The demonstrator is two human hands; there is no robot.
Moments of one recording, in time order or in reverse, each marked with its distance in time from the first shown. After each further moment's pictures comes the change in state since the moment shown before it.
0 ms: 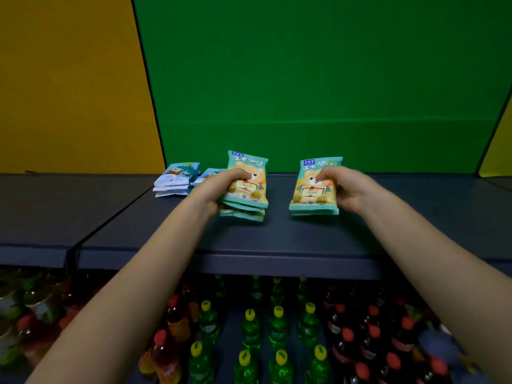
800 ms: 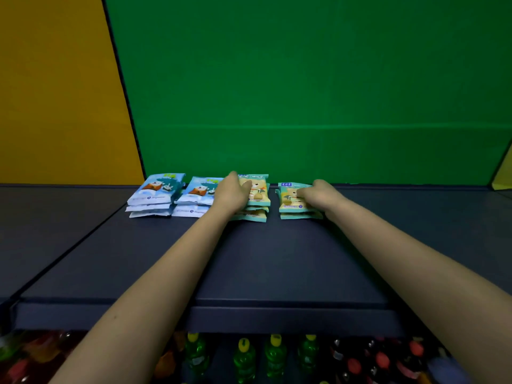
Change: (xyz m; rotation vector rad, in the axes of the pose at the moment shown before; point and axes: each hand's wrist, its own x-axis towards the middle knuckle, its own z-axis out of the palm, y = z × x) left_hand 0.116 -0.002 0.016 0.831 0.327 0.301; right_hand 0.092 0.010 0.033 -0.902 0.218 -0.113
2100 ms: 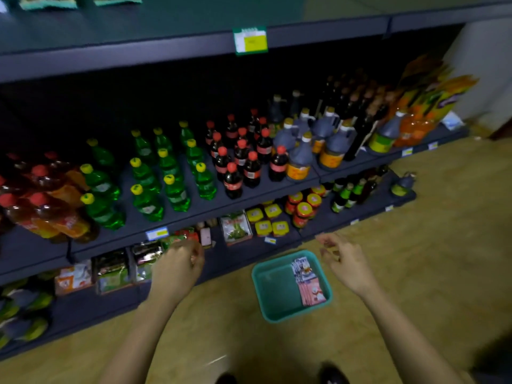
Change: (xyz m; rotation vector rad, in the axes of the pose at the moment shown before) left_hand -0.499 -0.118 0.154 0.309 -0.428 0.269; right_hand -0.506 0.423 -0.011 -0.109 0.110 0.164
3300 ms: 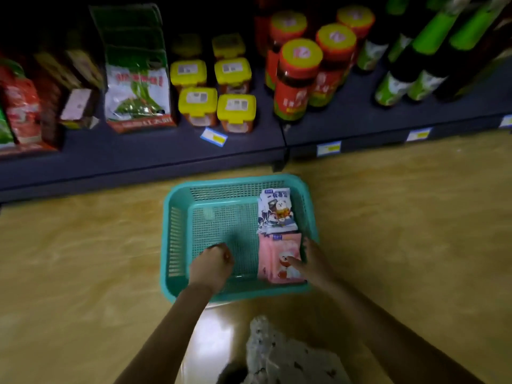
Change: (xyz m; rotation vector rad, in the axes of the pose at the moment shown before) left_hand 0.070 0.059 0.778 -0.062 -0.452 -0.361; right_hand 0.125 0.645 0.393 0.130 -0.595 0.295
